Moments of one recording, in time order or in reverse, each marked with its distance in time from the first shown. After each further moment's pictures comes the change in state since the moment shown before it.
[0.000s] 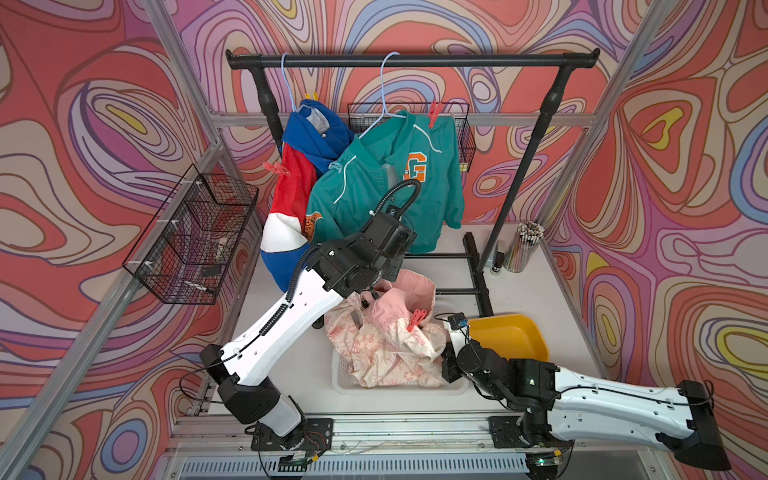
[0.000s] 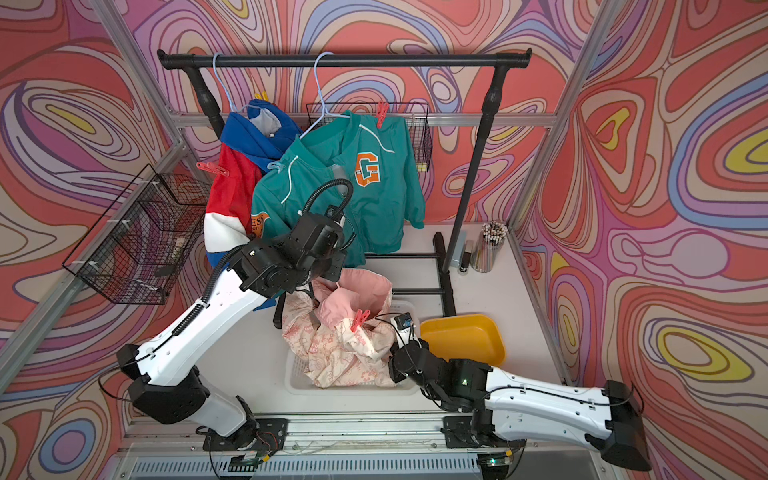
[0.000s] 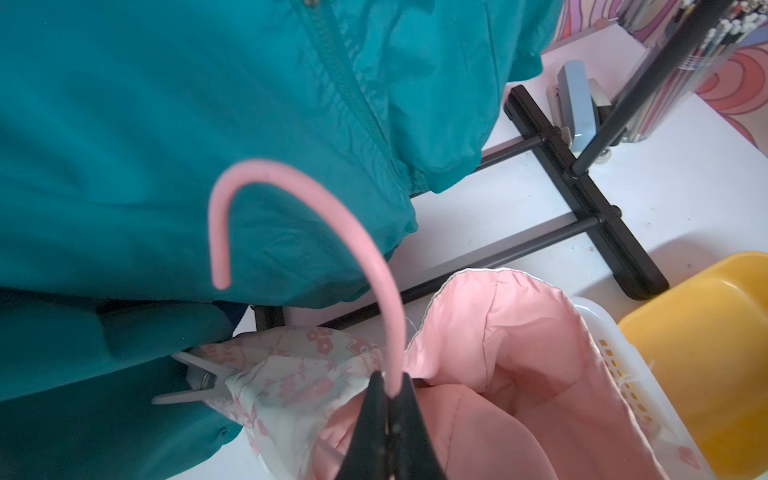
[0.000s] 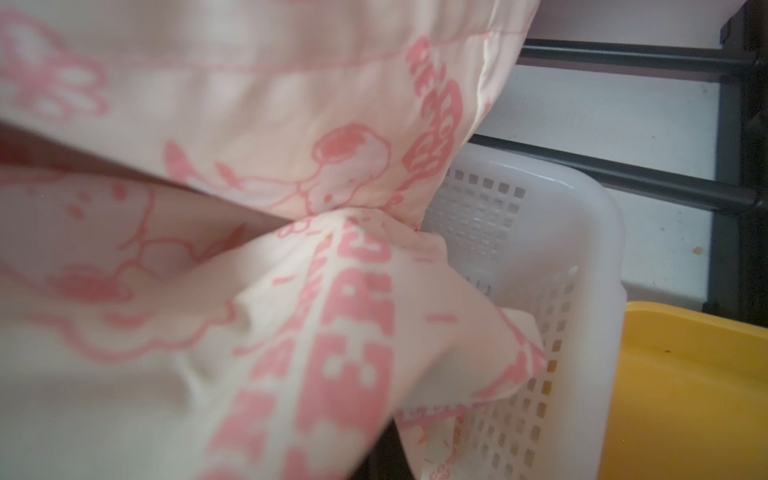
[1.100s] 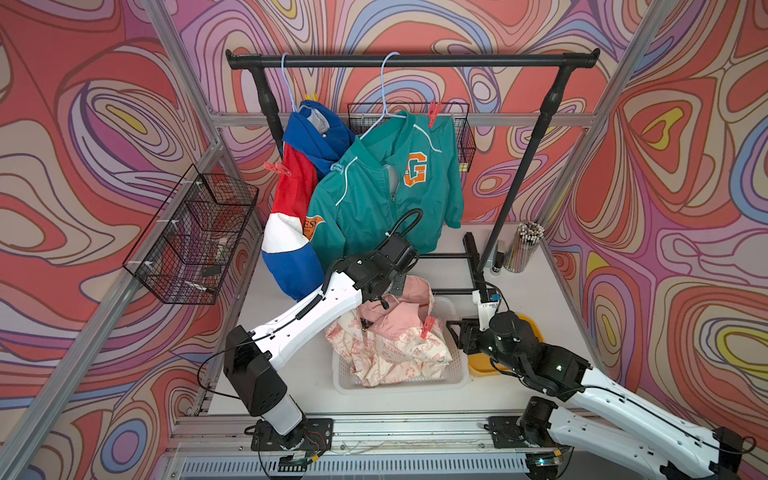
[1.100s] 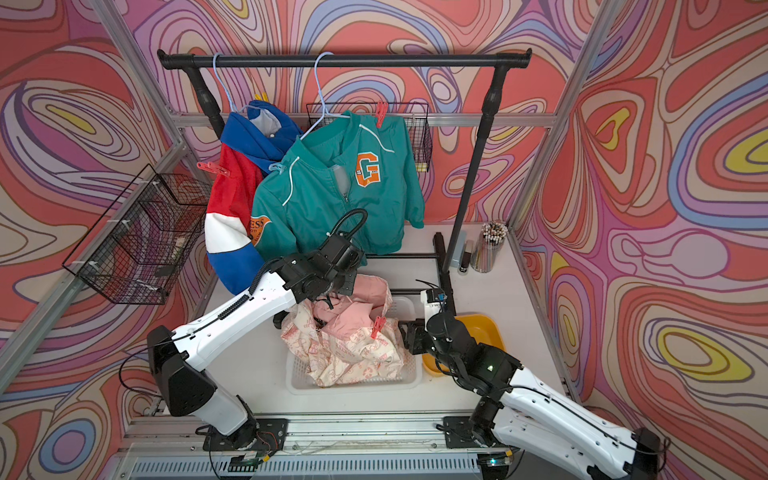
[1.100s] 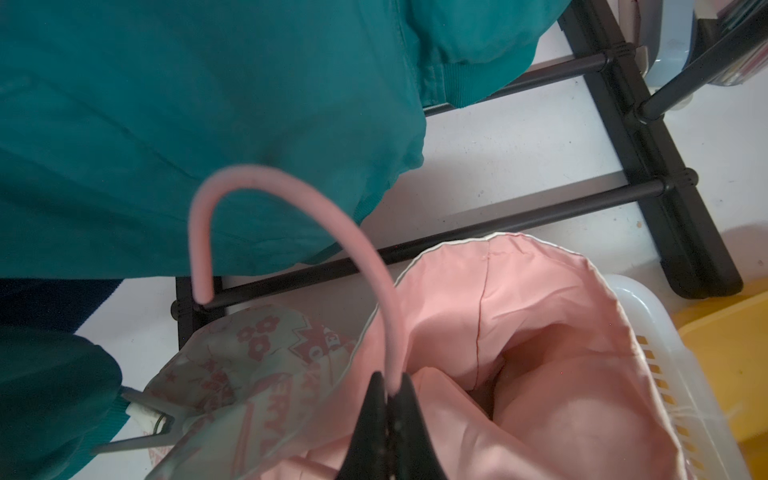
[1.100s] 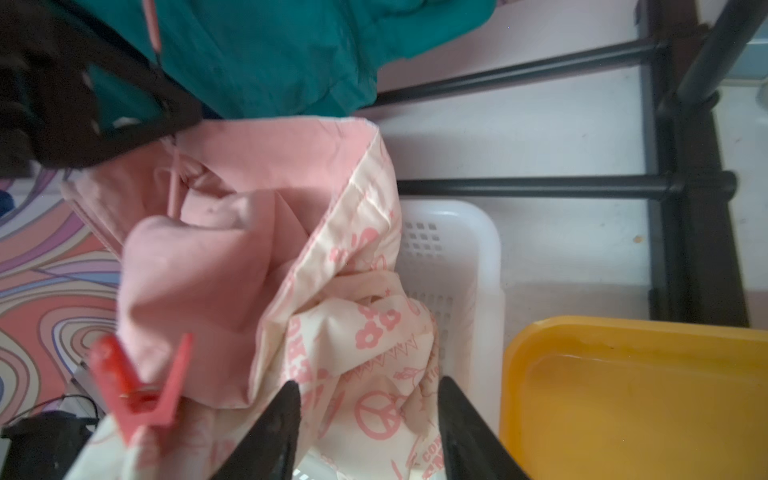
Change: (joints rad) left arm 0.059 0.045 -0.315 0.188 0.078 -0.171; right arm -0.329 -0.153 0.126 -0.150 -0.207 0.057
